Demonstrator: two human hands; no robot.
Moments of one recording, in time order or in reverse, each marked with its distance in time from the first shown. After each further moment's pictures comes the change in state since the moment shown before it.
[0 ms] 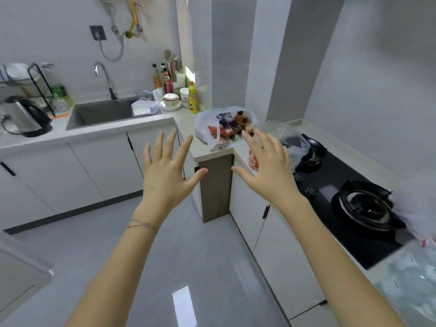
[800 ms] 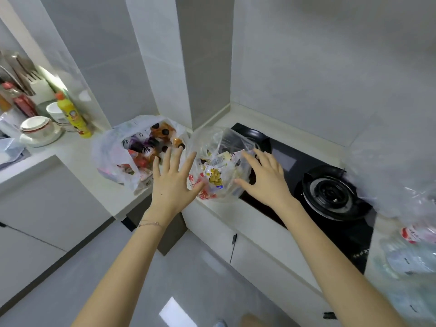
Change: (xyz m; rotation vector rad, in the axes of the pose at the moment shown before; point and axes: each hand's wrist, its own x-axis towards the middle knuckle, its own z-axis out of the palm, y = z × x) left_hand 0.271 0.098 0.281 -0.217 -0.253 0.448; right_hand 0.140 0.251 0.098 -0.168 -0.100 0.537
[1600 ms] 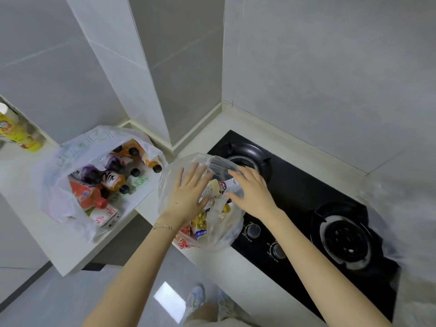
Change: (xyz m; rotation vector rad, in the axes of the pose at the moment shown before) left_hand 0.191 0.004 0.170 -0.074 -0.158 0.299; right_hand 0.192 0.100 0.094 0.139 -0.218 -0.013
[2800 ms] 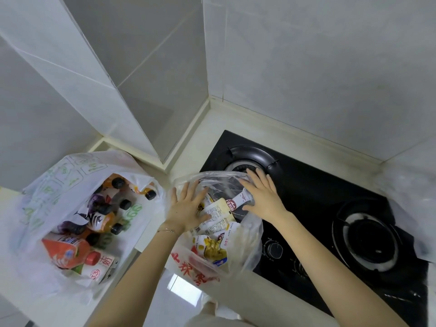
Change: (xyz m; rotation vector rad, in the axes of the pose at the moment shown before) left_hand 0.064 -0.088 0.086 -0.056 -0.553 -0.042; right_hand 0.076 0.054 0.051 -0.206 -0.185 0.181
